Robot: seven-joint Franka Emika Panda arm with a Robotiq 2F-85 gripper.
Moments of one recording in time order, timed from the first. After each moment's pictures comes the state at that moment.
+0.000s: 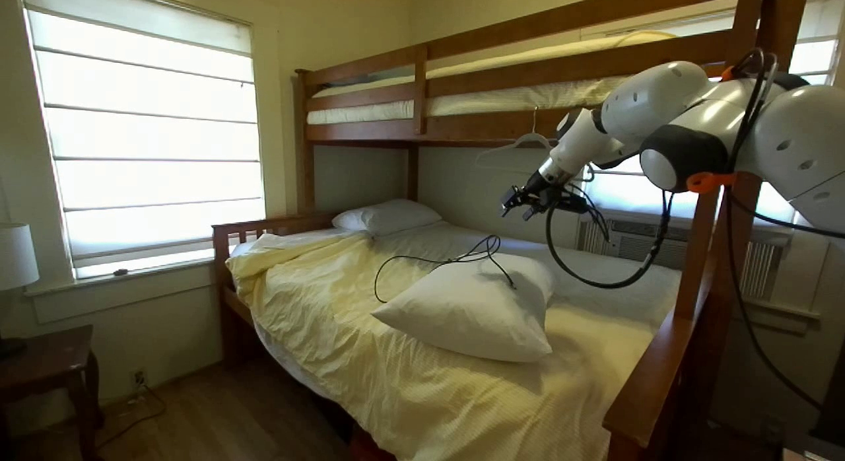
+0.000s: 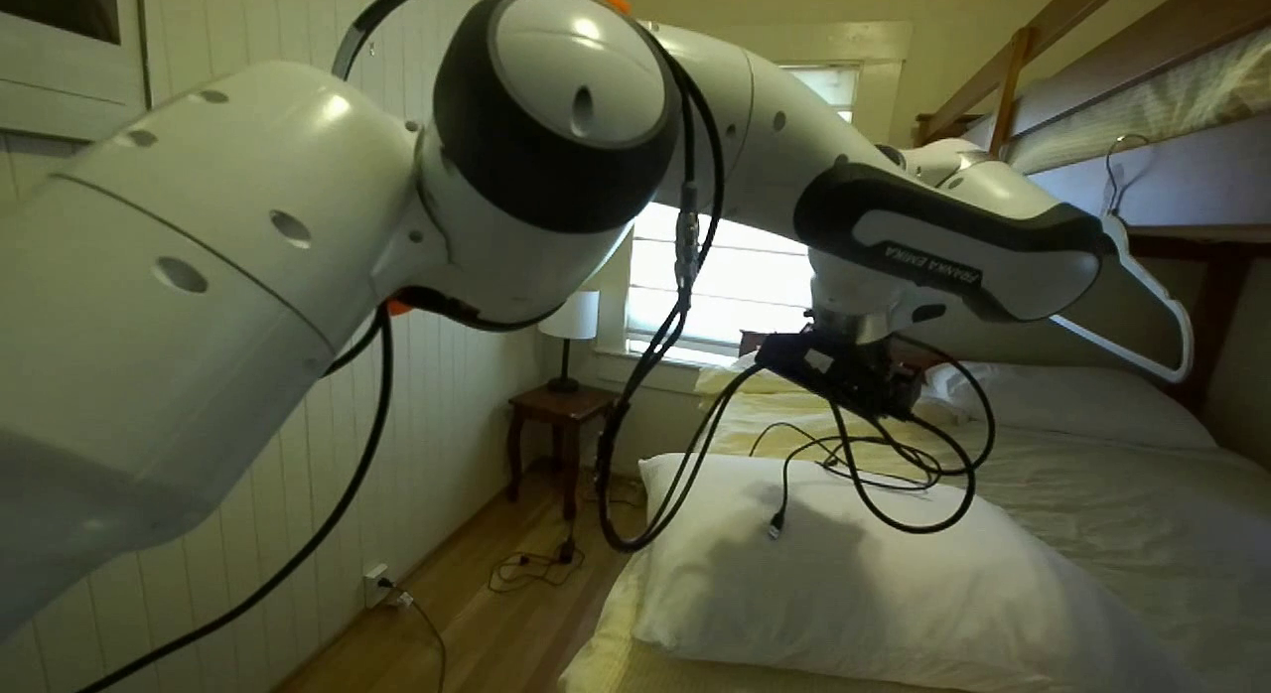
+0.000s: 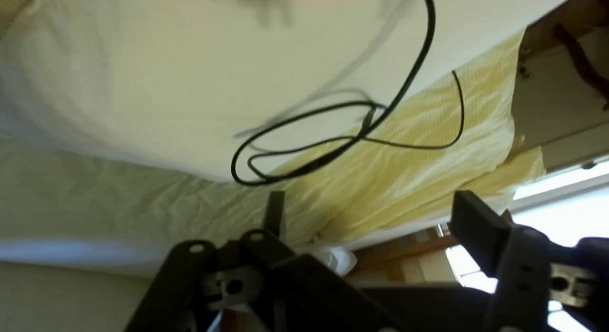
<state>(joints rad) -0.09 0.78 -0.83 -1.08 -2.08 4.03 2.60</state>
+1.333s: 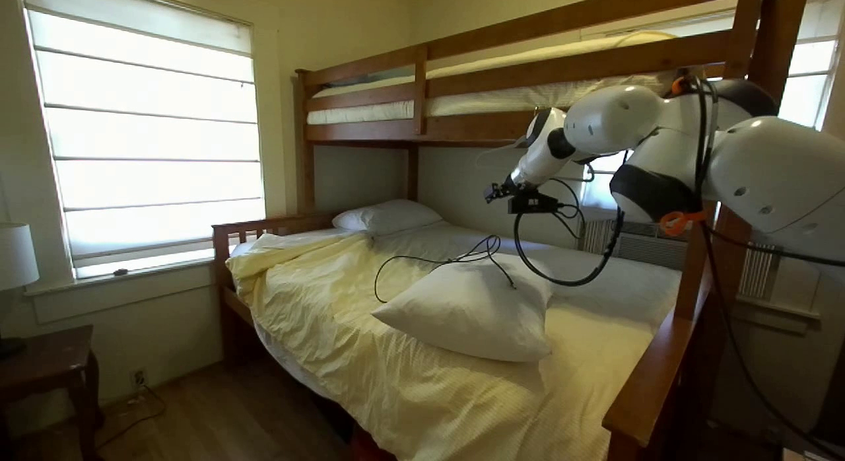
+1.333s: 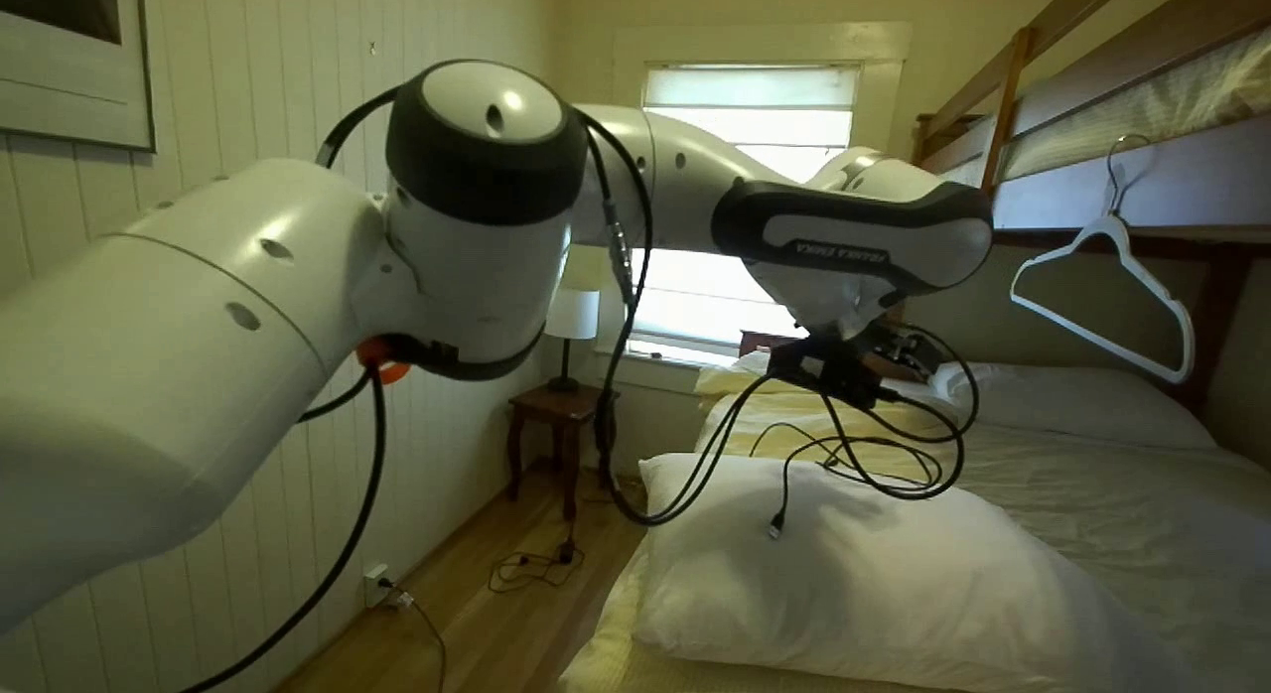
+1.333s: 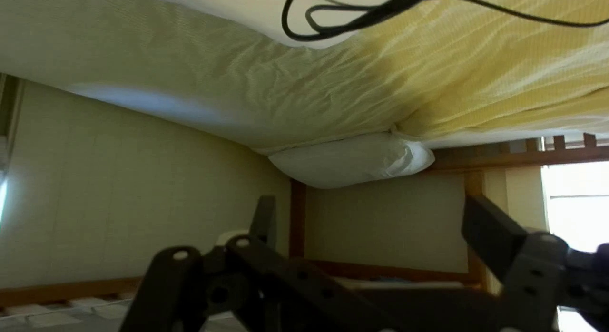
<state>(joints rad) 0.17 0.98 -1.24 -1.05 -1.91 3.72 2.71</state>
